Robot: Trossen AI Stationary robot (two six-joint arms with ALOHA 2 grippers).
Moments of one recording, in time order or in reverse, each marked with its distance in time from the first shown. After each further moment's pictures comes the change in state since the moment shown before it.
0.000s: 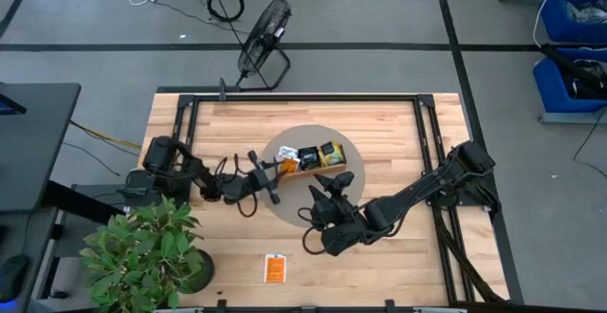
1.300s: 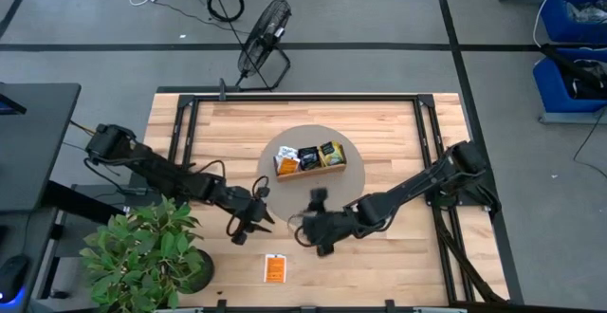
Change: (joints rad) left arm -0.143 -0.496 0.115 -1.182 0.860 -0.350; right arm -0.048 0.027 0.001 0.026 -0.728 0.107
